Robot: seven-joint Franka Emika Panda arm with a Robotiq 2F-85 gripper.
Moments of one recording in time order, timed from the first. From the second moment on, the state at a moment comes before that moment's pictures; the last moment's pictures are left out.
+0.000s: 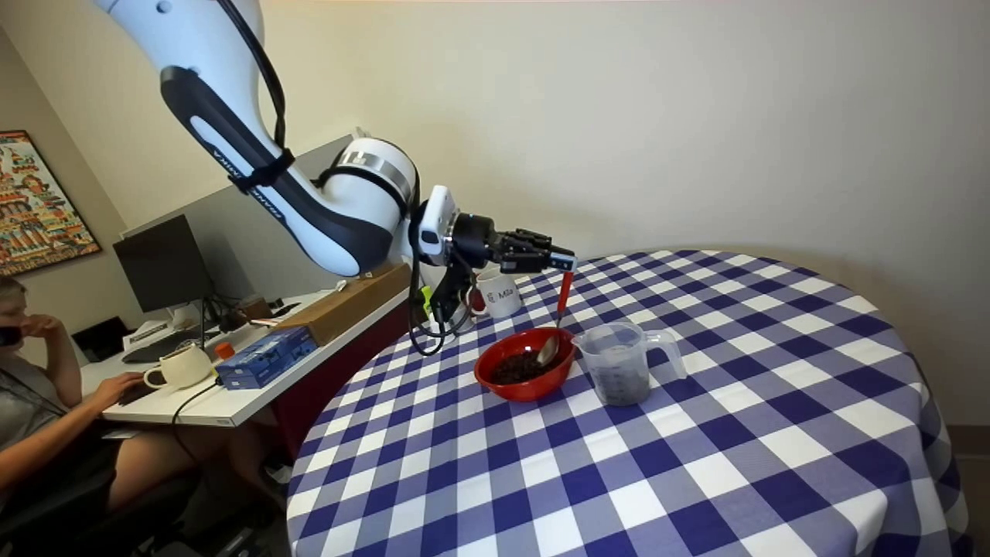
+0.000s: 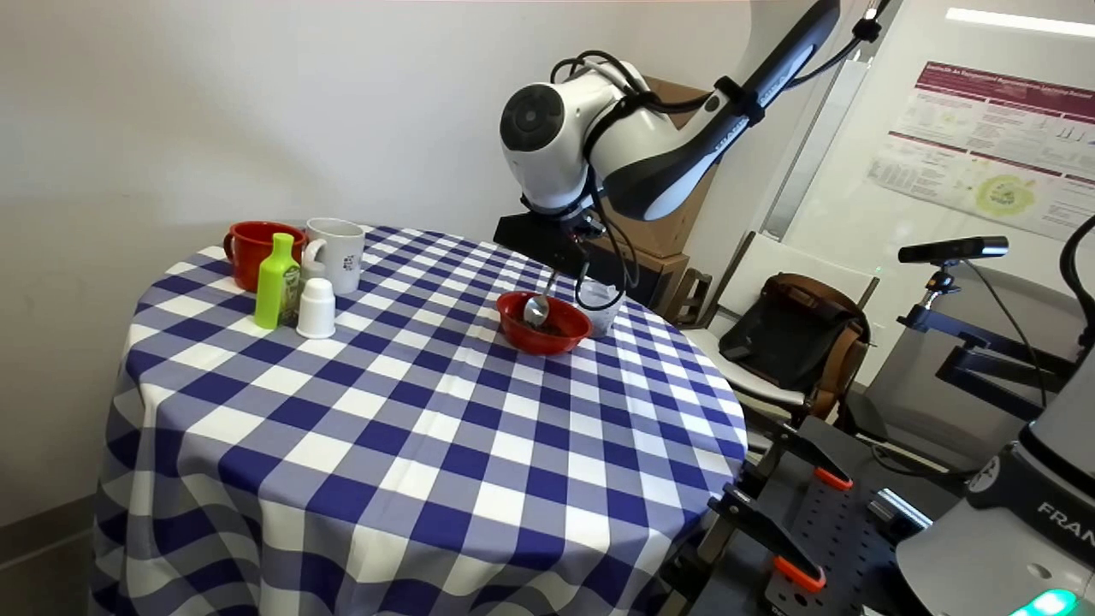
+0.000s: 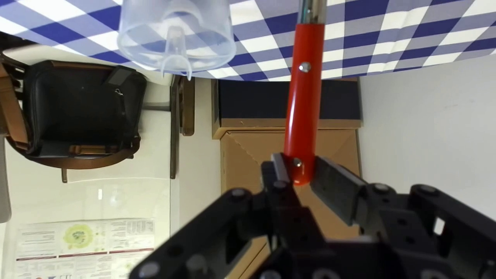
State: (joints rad) arm 0.07 0.52 0.00 -2.03 -1.54 2.11 2.53
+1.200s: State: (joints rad) arm -0.04 0.53 0.01 -1.99 -1.24 2.18 2.28
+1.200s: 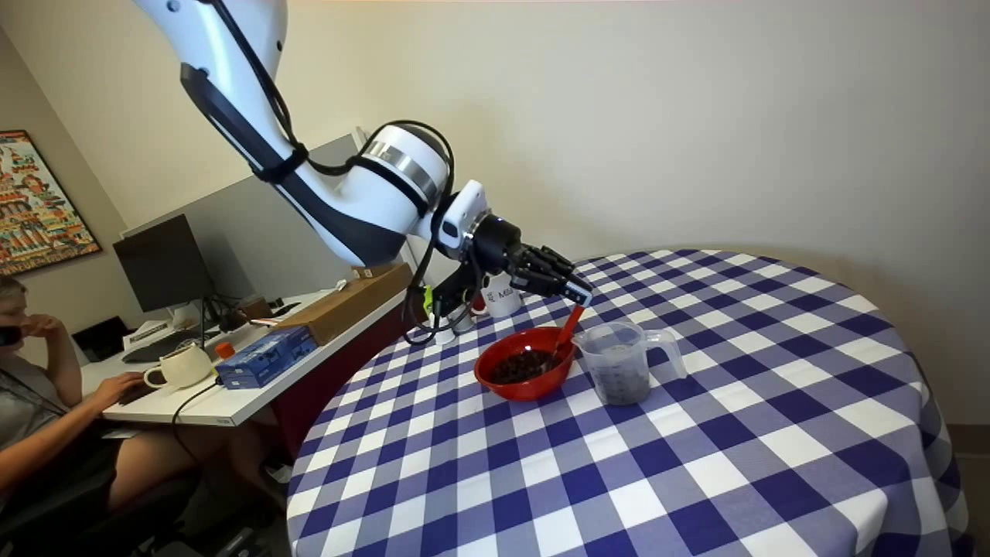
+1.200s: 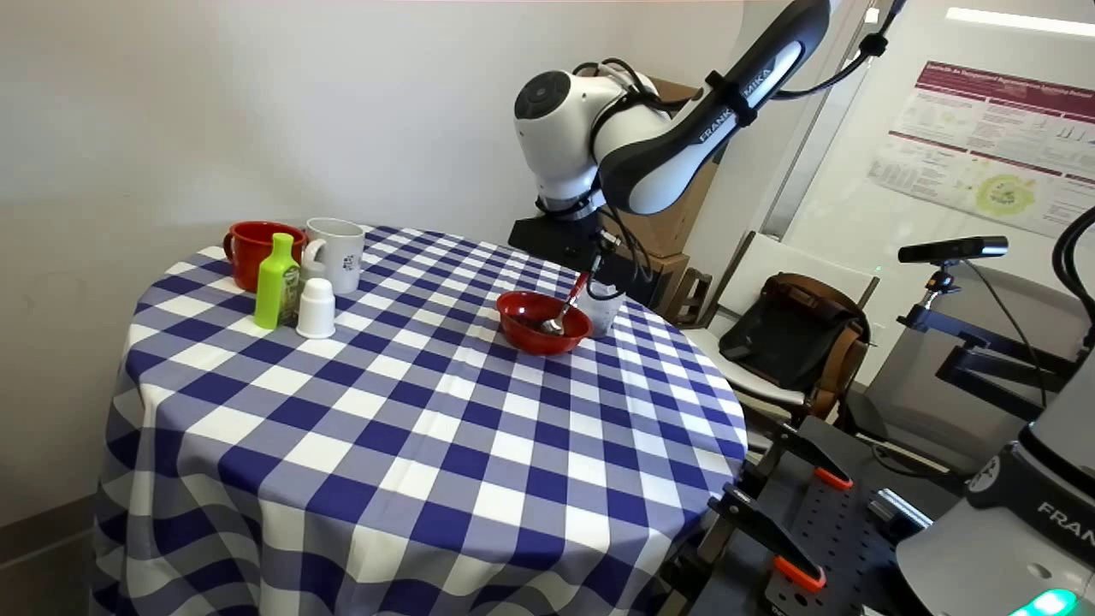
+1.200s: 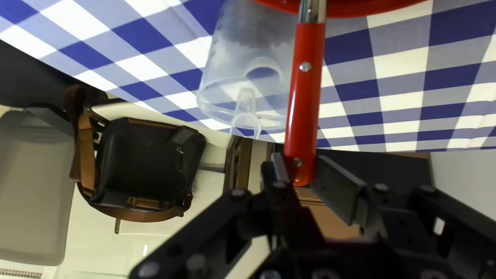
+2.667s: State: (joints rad) arm -0.04 0.54 -0.04 -1.92 -0.90 2.18 2.06
